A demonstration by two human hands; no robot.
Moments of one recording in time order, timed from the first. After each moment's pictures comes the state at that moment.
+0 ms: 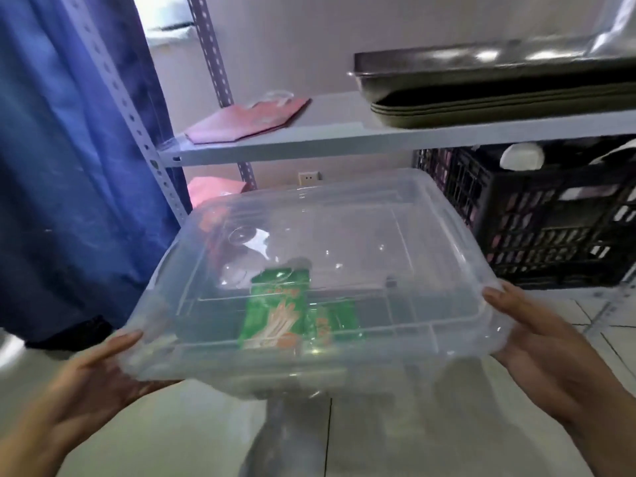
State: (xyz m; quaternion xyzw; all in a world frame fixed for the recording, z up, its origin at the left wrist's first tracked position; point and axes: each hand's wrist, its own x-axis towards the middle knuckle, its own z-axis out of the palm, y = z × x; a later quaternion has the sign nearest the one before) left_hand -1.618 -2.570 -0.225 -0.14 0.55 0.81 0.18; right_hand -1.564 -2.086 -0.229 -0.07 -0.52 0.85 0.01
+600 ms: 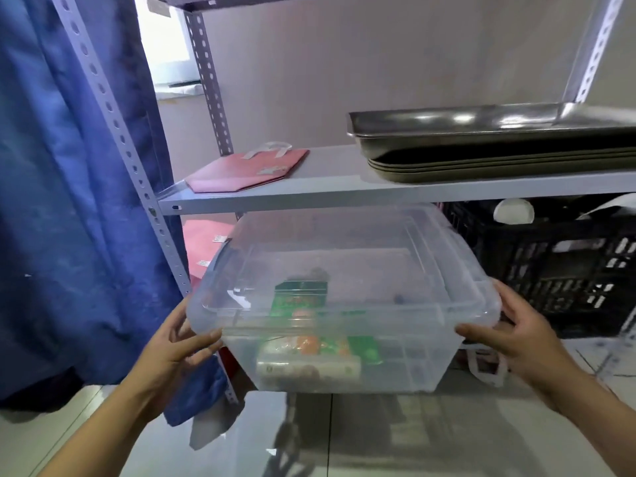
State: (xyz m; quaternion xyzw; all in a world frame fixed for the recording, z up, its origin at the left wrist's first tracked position) left_hand -1.738 -2.522 -0.242 0.03 0.64 0.77 0.07; right_hand -1.635 -2.054 -0.235 -0.04 -0.72 0.68 0.15
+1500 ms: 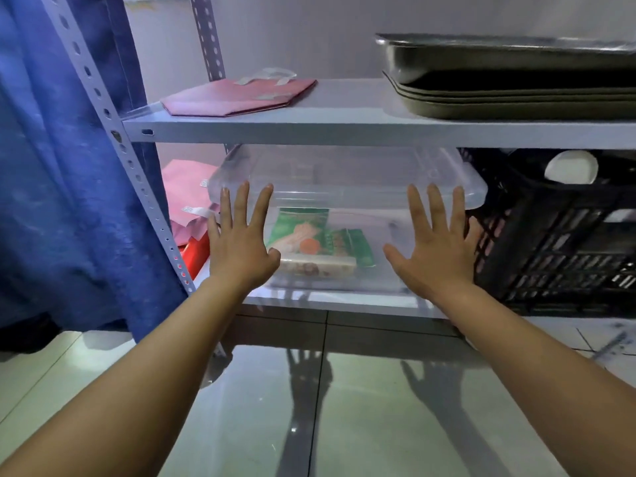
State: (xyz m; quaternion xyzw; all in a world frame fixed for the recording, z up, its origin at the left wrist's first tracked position) left_hand -1.832 -2.412 -0.256 0.08 0.97 0.08 -0.21; right_hand -1.772 -2.124 -0.260 -0.08 -0.97 0.05 0.24
